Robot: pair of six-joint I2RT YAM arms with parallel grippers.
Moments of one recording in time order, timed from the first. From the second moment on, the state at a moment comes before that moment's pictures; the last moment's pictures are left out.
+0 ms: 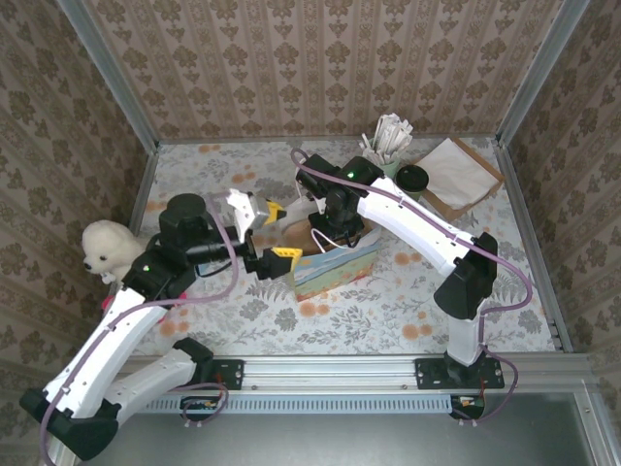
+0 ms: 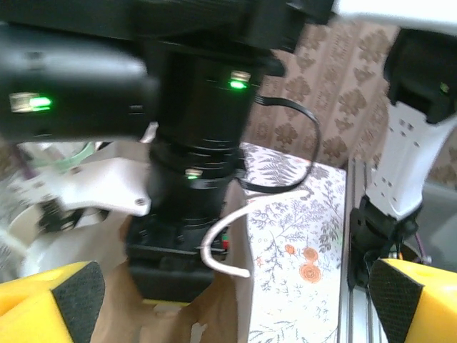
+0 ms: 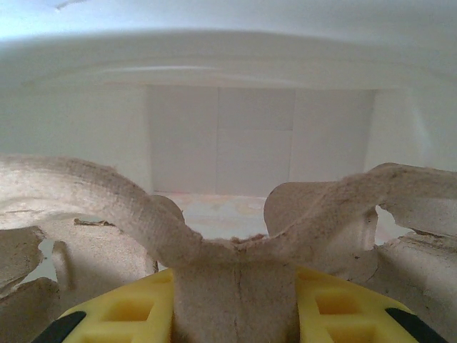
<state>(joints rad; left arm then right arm) -0.64 0.86 1.00 -0.39 0.70 0.10 0.78 1.90 1.98 -1.43 0.00 0.43</state>
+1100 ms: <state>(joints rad) -0.77 1.02 1.03 -0.36 0.82 0.38 0.78 1.96 2.04 -1.45 0.02 0.46</state>
